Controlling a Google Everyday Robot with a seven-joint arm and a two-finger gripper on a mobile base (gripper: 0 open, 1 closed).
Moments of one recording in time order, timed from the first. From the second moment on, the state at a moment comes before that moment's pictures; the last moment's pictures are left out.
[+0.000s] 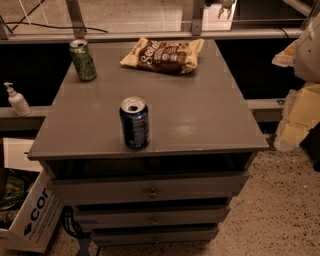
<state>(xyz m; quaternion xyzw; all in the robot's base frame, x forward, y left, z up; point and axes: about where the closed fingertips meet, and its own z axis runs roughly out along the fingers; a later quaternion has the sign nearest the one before) 0.438 -0.217 0.976 -0.60 0.78 -0.03 0.16</state>
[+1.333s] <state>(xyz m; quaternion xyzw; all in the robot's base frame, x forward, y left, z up) 0.450 -0.154 0.942 -0.60 0.75 0.08 0.25</state>
